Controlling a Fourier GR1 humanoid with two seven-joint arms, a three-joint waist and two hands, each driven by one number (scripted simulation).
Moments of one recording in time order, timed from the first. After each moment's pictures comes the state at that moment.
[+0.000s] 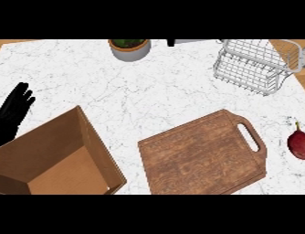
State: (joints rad) left arm -0.06 0.56 -0.07 -1.50 0.36 0.07 -0.03; right arm -0.40 -0.93 -0.03 -0.99 0.20 -0.04 0.13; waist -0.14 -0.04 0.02
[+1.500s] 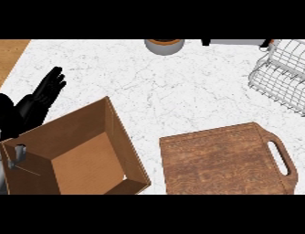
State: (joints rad) left arm -0.23 0.47 -0.14 -1.47 0.28 0.01 -0.01; right arm -0.84 -0.95 -0.07 -0.90 0.12 0.11 0.38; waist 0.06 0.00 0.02
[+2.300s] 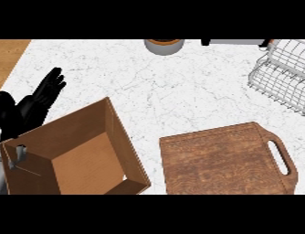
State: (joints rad) left arm -0.22 0.45 -0.13 -1.47 0.27 0.00 -0.01; right arm -1.03 -0.74 -0.08 -0.63 0.13 0.07 0.35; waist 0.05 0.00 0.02
